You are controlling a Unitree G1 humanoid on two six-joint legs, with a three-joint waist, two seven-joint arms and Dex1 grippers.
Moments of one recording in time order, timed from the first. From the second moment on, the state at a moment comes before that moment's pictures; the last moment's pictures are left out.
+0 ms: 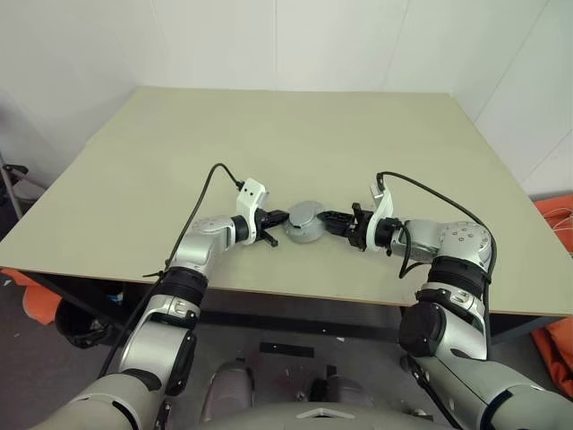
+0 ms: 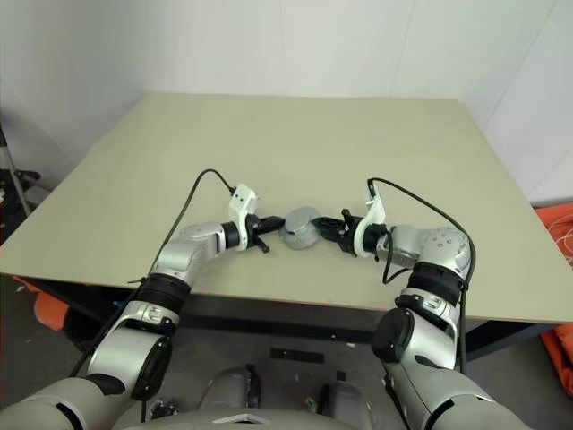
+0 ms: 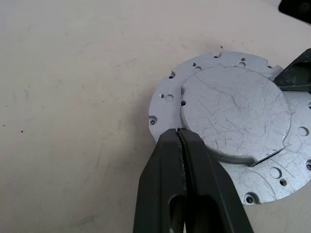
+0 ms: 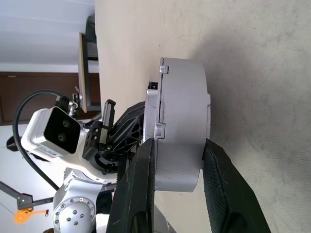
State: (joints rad) left arm -0.63 0.13 -0.07 0.52 -0.18 0.41 -0.78; right arm -0.73 -0.13 -0.74 0.38 0.76 1.60 0.09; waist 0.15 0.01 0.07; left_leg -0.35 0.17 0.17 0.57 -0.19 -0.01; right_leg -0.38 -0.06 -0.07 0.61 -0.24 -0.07
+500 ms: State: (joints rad) left arm -0.63 0.12 -0.07 0.52 -0.18 0.41 -0.78; right arm -0.66 -0.21 -0.58 0.38 0.99 1.59 0.03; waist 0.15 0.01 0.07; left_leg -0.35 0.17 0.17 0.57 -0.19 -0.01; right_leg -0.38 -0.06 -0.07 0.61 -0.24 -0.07
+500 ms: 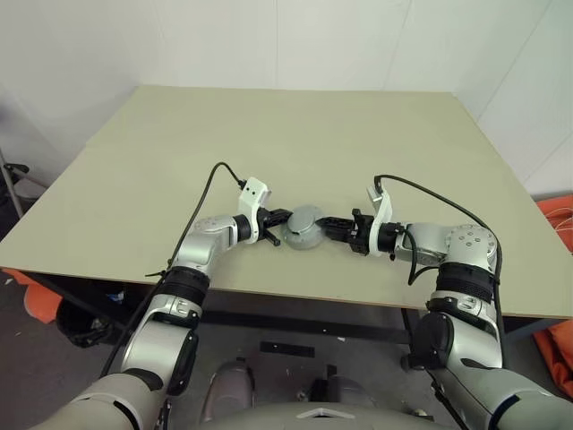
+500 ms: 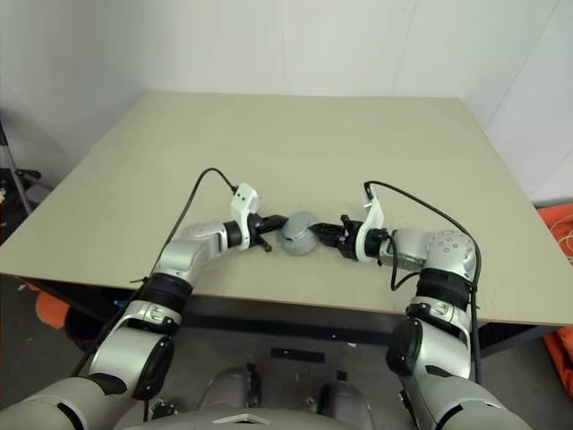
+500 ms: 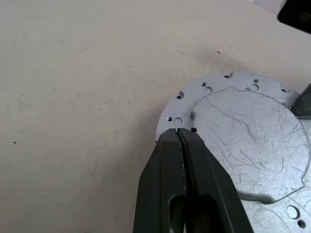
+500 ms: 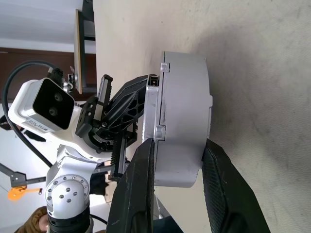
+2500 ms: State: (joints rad) left arm -0.26 -0.09 0.41 0.09 -1.27 0.89 -0.18; right arm -0.81 0.01 -0.77 0.33 0.95 1.61 -0.03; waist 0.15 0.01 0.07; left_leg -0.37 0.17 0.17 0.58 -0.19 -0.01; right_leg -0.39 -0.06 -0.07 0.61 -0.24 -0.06
